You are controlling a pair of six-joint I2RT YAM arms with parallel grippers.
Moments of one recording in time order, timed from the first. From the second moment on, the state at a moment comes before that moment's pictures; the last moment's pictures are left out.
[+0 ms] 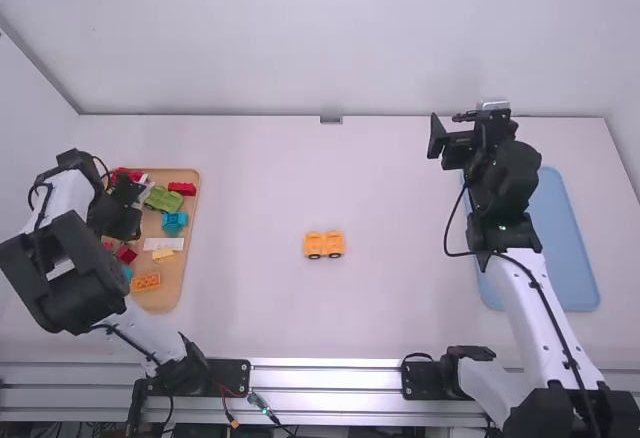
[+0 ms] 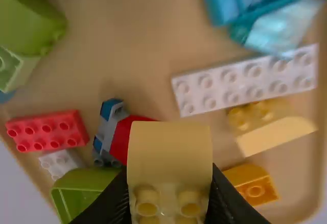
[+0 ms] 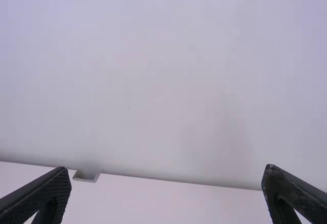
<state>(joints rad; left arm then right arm) 0.61 1.81 1.33 -0.99 -0.01 0.80 0.02 1.16 0.83 0.26 -0.12 -0.05</state>
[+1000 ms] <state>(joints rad) -0.35 1.81 1.12 -0.68 0.06 0.58 0.02 1.16 0.83 0.17 -0.12 -0.07</state>
